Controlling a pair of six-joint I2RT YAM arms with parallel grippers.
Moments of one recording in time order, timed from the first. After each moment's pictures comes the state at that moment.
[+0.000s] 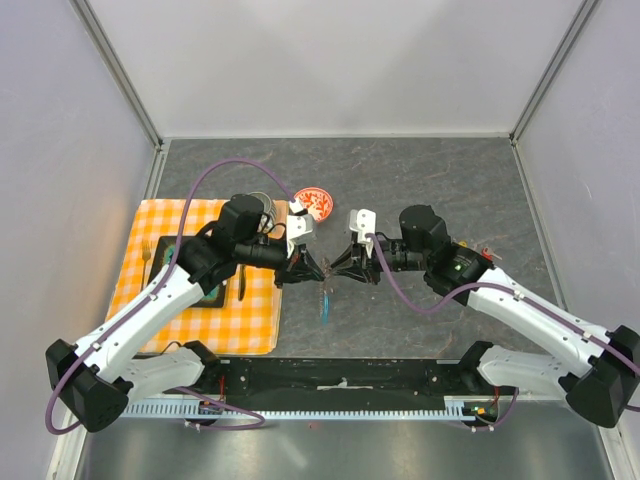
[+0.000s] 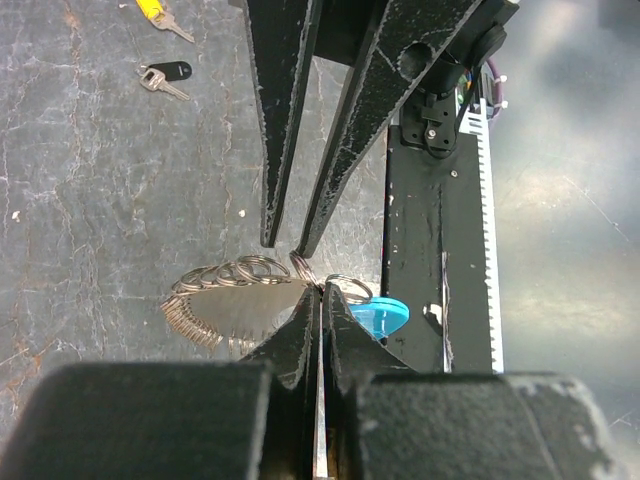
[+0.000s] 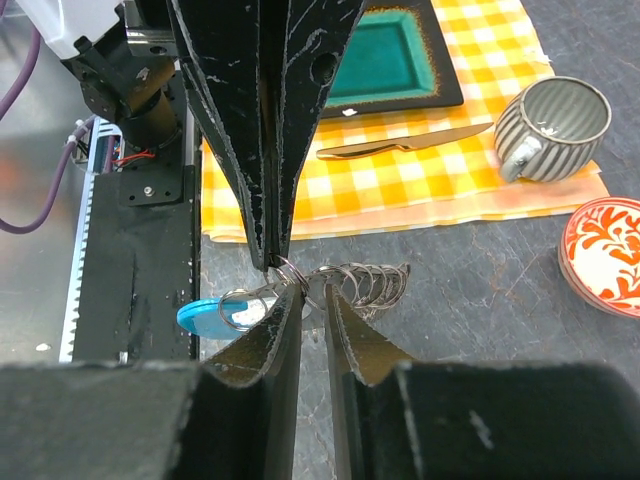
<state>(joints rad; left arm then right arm) -0.66 1.07 1.00 -0.49 0.82 0.25 0.79 1.09 0.91 -0.15 -0.63 -0.19</state>
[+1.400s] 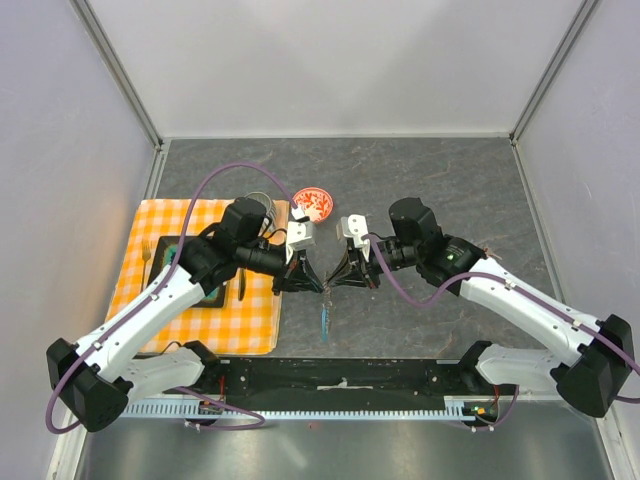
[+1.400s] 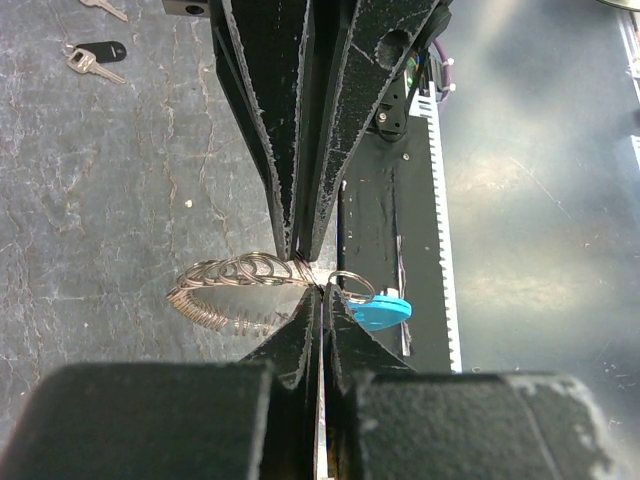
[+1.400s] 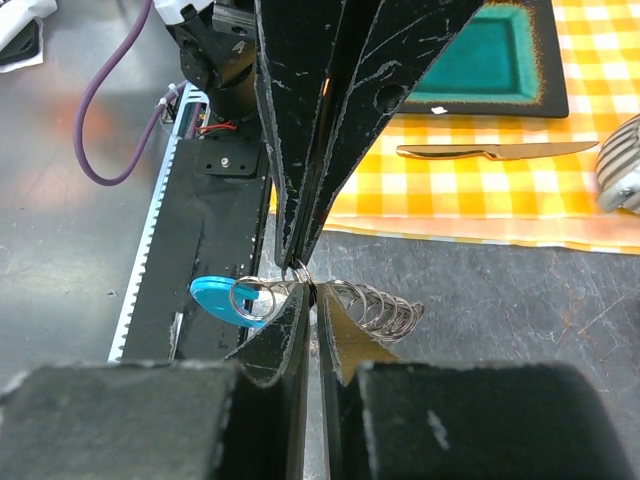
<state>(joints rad) -0.66 1.07 0.99 -0.55 0.90 0.26 0.78 1.16 0.98 -0.27 -0.85 -0.28</state>
